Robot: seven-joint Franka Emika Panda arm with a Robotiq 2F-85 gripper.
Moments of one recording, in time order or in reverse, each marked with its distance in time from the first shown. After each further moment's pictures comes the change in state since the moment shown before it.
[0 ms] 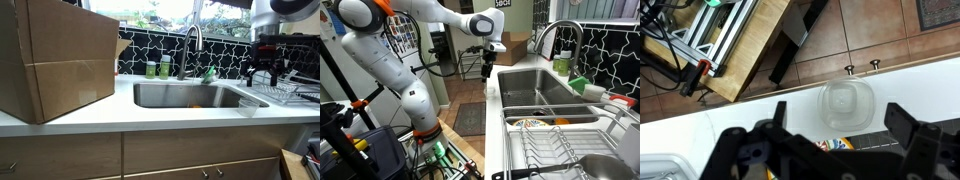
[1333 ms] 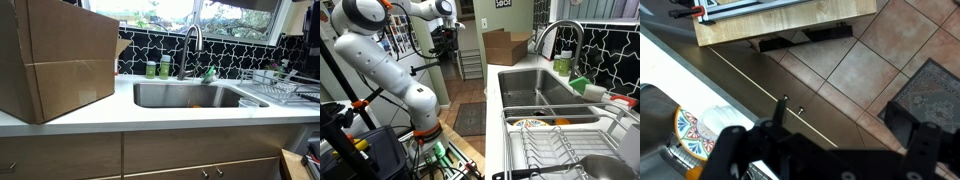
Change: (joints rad) arm 0.308 -0.065 0.398 0.259 0.057 -0.309 -0.184
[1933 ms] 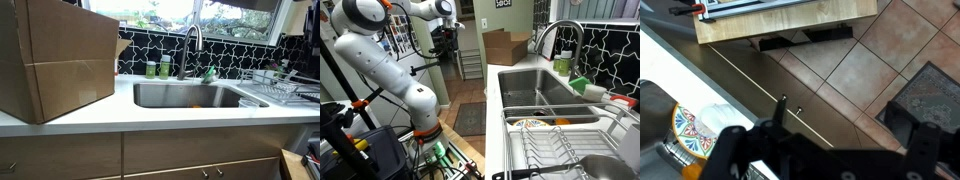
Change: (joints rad) arm 0.004 -0.003 0.006 0.000 0.000 -0.003 -0.026
